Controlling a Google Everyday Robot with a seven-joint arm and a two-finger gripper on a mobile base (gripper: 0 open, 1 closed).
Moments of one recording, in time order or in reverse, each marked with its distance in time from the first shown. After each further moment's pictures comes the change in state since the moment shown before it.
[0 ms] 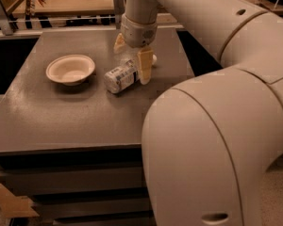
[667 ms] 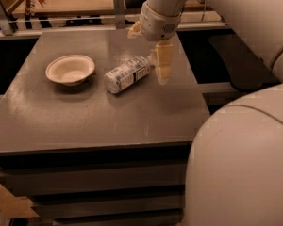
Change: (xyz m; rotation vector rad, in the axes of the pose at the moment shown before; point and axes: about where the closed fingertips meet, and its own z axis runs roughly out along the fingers) arm 0.007 0.040 -0.043 0.081 -0.034 0.123
